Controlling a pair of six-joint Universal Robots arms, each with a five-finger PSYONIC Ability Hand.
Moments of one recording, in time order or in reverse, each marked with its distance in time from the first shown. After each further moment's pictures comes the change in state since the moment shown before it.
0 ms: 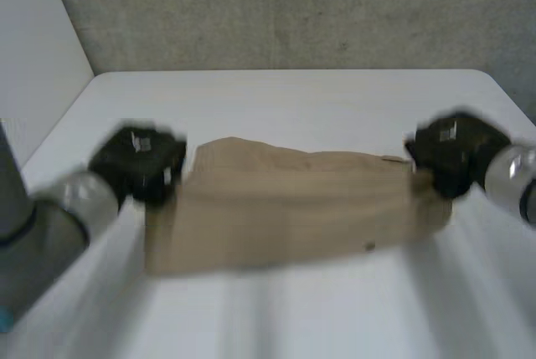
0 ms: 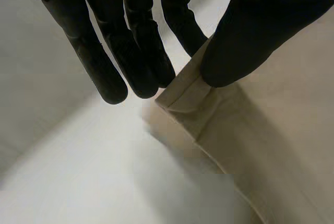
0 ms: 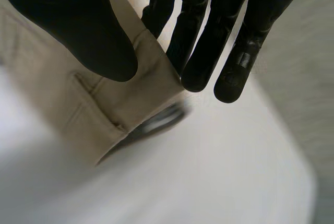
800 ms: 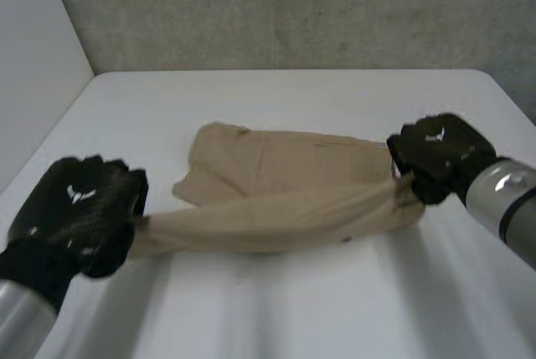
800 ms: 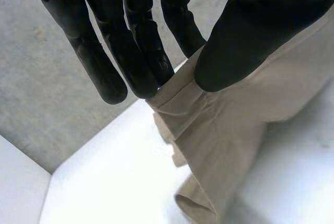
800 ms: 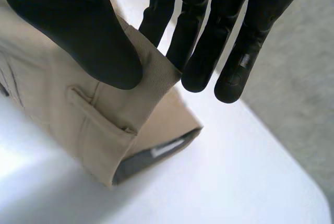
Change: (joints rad) left arm -0.107 0.470 -0.353 0.028 -0.197 -0.051; right arm 0.059 -0.050 0.119 -0.182 0.005 0.205; left_hand 0.000 0.003 0.003 0.000 0.000; right_hand 0.018 0.004 0.000 0.000 0.004
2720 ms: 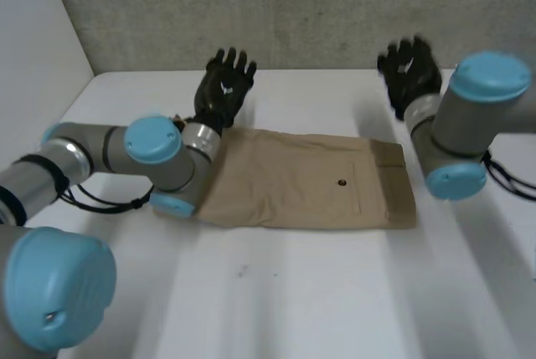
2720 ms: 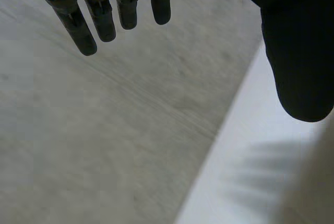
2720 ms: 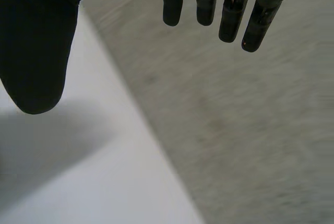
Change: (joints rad) left arm 0.025 -1.469 1.269 0.642 0.238 0.322; right arm 0.036 0.708 -0.707 -0.418 0.203 -0.156; left_hand -0.928 -0.998 -0.985 -0.991 -0.942; right_hand -0.754 -0.954 -0.980 -0.959 -0.923
